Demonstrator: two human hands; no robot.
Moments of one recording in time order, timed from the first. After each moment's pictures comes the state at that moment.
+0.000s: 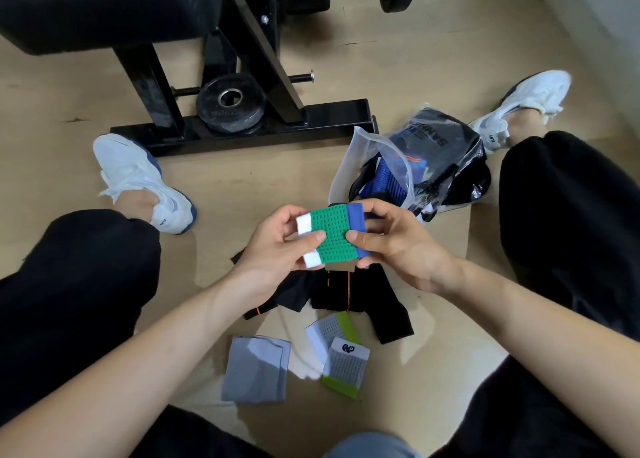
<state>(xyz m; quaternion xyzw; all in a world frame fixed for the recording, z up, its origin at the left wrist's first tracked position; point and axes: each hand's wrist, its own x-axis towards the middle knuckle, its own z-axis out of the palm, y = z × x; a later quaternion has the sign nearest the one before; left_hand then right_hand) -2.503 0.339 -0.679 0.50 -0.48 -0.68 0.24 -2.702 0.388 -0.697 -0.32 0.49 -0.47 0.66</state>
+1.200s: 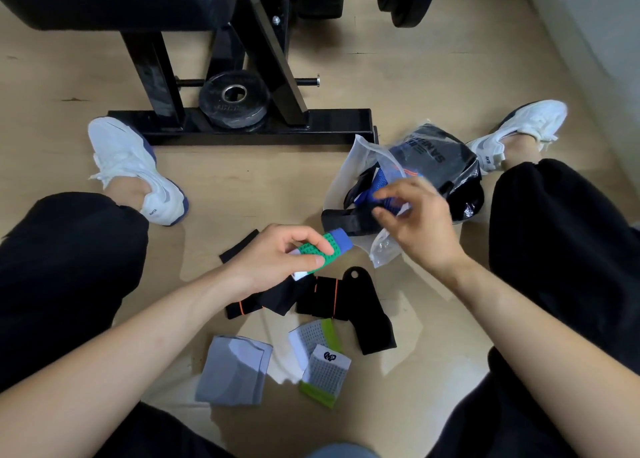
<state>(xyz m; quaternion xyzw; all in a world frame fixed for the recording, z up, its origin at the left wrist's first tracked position) -2.497 0.332 -0.683 0.46 -0.63 -0.61 0.11 -2.748 0.365 -0.706 -0.59 0.68 -0.38 0.22</state>
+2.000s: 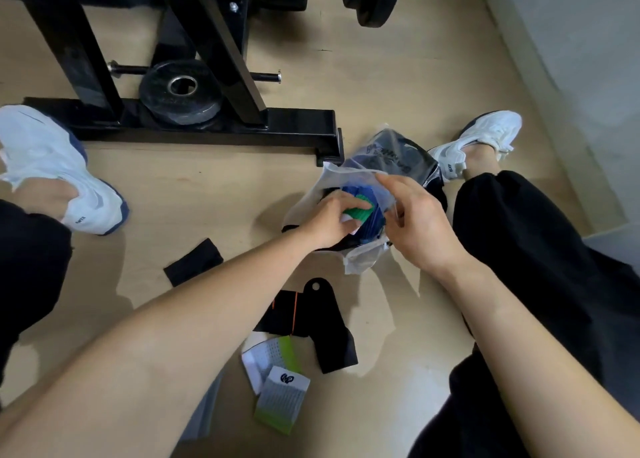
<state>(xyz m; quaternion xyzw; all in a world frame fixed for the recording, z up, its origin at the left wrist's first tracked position) -2.670 0.250 -0.814 0.39 -0.78 -0.47 0.12 -2.811 0.349 -0.705 -0.65 0.70 -0.24 0.17</state>
